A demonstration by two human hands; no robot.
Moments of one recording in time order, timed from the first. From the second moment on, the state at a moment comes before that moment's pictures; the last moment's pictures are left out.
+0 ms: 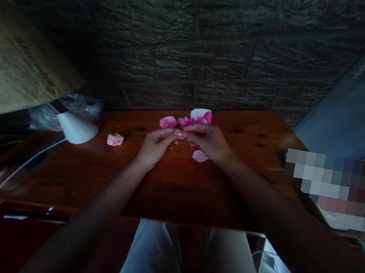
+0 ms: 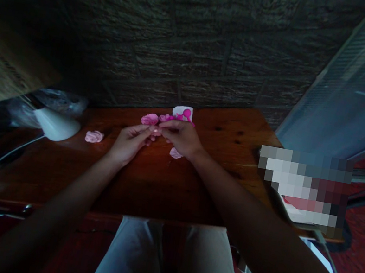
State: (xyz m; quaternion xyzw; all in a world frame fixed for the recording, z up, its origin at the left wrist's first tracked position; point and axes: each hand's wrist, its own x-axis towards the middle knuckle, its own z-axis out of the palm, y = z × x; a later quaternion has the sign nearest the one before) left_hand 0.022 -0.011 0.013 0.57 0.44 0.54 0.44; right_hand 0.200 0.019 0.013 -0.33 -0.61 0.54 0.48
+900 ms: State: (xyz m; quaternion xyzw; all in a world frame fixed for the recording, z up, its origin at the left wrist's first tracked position) left_hand 0.020 -0.012 0.012 0.56 0.42 0.50 0.51; right_hand 0.204 0.024 0.009 -0.25 -0.69 0.52 0.44
